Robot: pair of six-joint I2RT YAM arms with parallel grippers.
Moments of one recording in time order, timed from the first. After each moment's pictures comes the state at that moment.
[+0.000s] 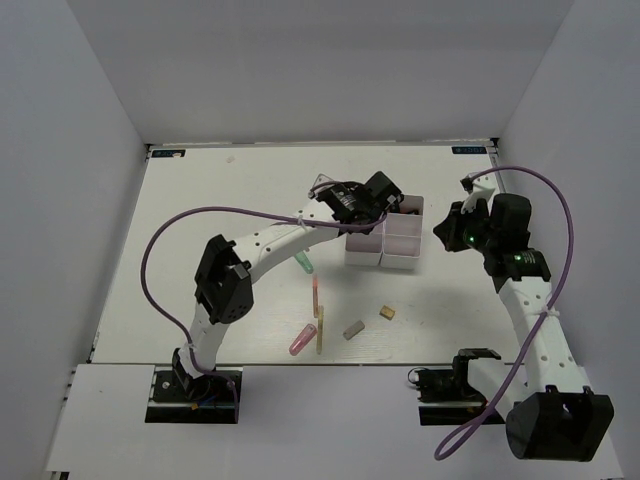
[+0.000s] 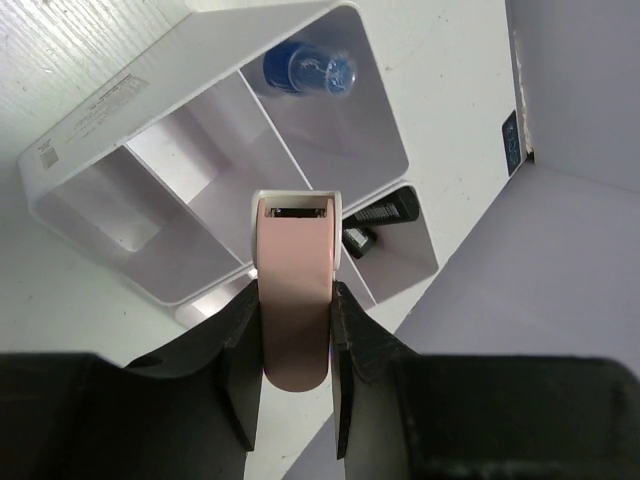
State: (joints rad) left arm -0.96 2.08 1.99 -0.89 -0.54 -1.83; right arm 0.02 0.95 0.85 -0.44 -0.43 -0.02
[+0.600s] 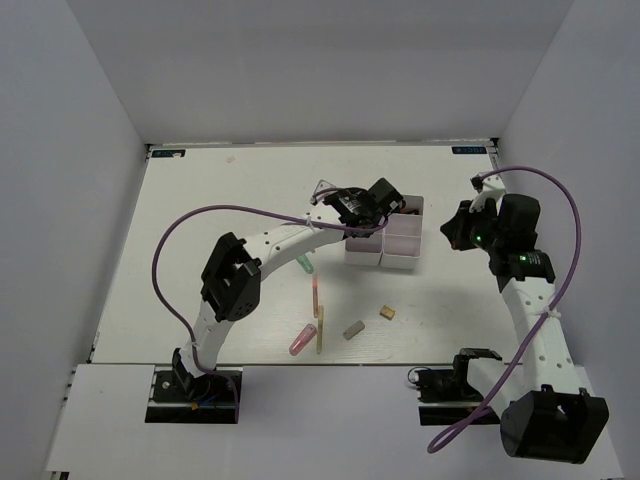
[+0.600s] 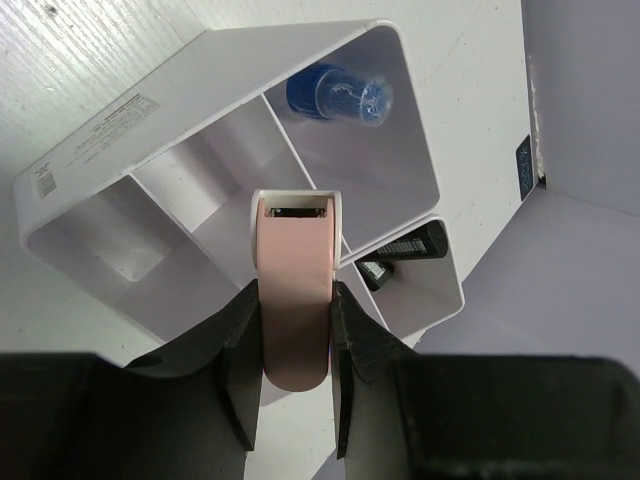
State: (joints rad) left arm -0.96 2.12 1.96 -0.85 -0.58 -1.87; right arm -0.05 0.95 0.85 -0.44 -0.45 -0.01
